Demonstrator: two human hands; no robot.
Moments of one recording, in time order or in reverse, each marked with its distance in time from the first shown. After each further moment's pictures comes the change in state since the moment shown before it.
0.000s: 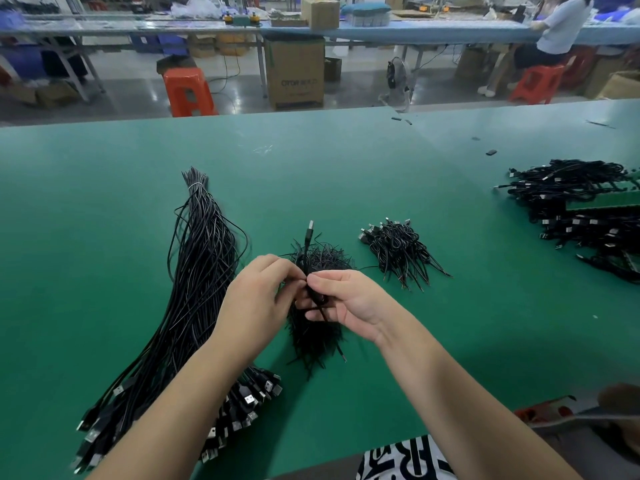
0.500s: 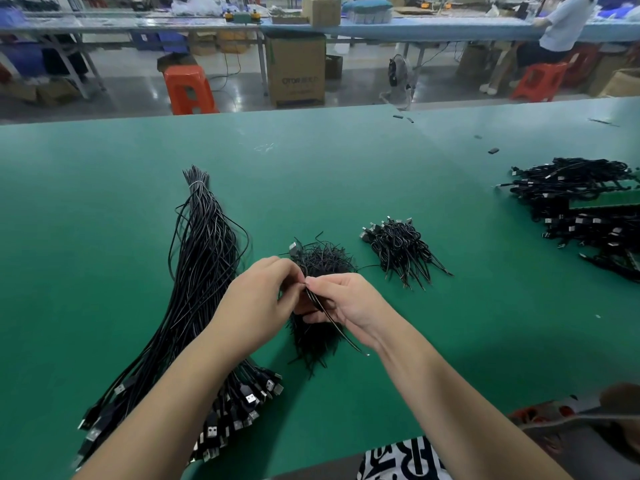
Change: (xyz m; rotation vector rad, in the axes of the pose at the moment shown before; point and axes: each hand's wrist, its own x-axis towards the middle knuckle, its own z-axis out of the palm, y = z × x) left_hand 0.004 -0.001 -0.007 0.037 -0.170 -0.069; right_hand 0.002 0.012 0.003 -0.118 0.101 -0.069
